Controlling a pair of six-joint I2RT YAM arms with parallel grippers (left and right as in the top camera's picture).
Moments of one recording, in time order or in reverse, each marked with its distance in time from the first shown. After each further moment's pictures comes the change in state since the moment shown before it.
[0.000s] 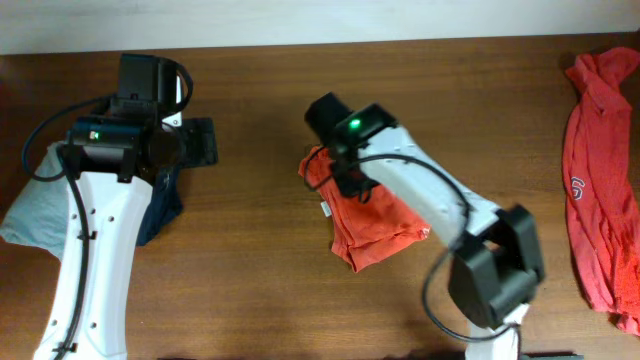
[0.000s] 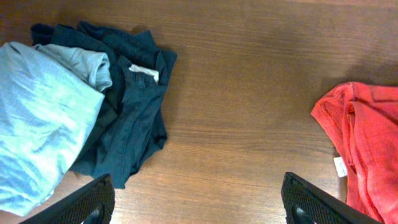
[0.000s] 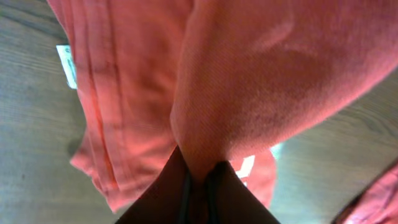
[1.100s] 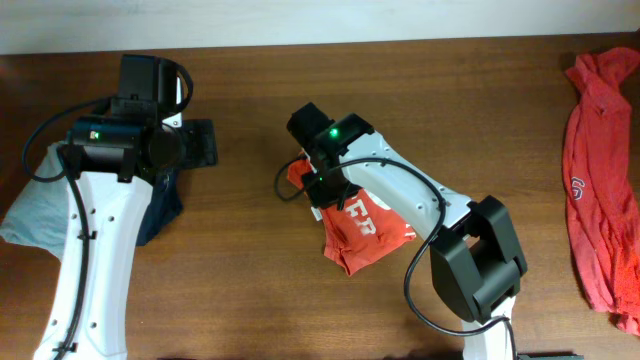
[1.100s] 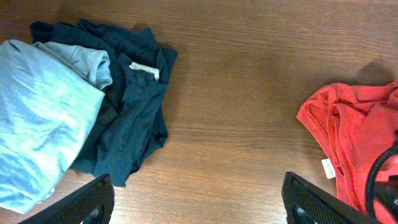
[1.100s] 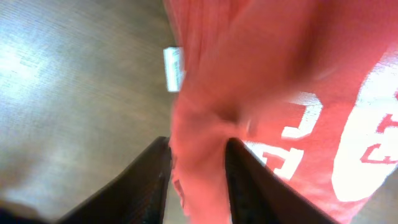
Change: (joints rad) left arm 0.000 0.000 0.000 -0.005 0.000 0.000; right arm 0.045 0.048 0.000 0.093 -0.313 0.020
